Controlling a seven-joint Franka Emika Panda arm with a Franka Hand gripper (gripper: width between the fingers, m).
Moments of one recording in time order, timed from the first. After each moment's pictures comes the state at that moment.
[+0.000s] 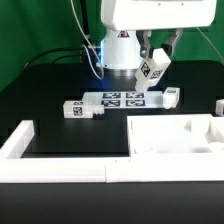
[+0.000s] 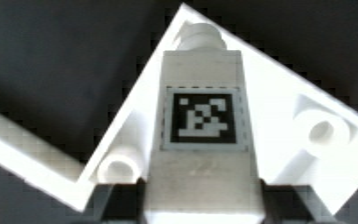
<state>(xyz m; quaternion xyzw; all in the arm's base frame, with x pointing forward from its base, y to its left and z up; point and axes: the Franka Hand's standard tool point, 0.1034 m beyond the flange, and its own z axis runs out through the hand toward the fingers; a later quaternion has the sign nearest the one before) 0.556 0.026 0.154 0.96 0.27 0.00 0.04</state>
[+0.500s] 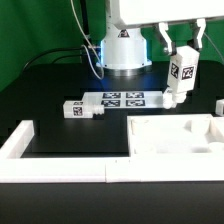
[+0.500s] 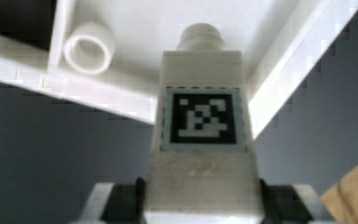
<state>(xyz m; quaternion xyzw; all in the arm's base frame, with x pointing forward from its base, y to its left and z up) 0.589 0.057 0.165 0.96 0.18 0.20 -0.02</state>
